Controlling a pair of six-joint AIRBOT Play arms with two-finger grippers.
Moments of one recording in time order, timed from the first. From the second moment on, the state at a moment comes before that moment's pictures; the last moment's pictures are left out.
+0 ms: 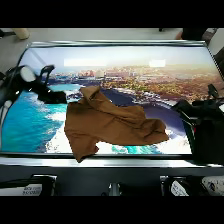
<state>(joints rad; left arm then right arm) -0.05 -1.45 1.38 1.34 -1.39 -1.57 -0.40 -1.10 0.91 -1.02 1.13 1.51</state>
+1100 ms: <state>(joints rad) 0.02 -1.39 0.82 1.07 -1.05 -1.49 -0.44 -1.20 0.52 -0.86 1.10 1.33</state>
